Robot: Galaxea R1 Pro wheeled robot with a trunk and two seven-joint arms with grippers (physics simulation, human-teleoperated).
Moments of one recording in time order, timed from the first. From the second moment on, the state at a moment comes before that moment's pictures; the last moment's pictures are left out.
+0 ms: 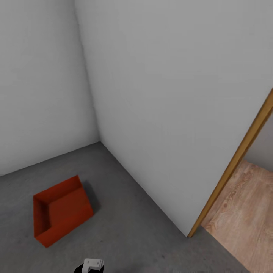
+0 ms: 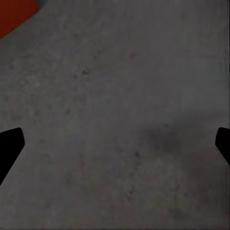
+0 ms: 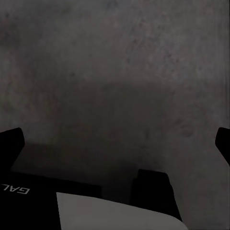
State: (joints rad) left arm -0.33 -0.03 -0.03 -0.23 -0.05 -0.26 0.01; right arm -0.45 0.02 0.07 0.04 0.02 -0.04 0.10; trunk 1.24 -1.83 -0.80
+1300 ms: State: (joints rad) left arm -0.33 -0.03 -0.03 -0.23 -0.05 -0.26 0.01; right arm -0.45 0.02 0.07 0.04 0.02 -0.04 0.10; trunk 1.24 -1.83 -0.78
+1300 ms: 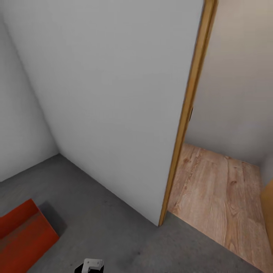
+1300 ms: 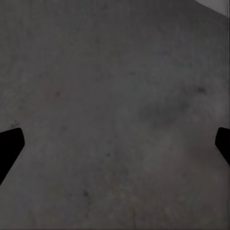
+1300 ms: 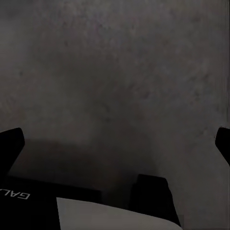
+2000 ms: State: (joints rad) left arm -0.33 -0.03 -0.03 -0.23 -0.05 -0.26 0.01; right arm -0.45 0.02 0.07 0.04 0.02 -0.04 0.10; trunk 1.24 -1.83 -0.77
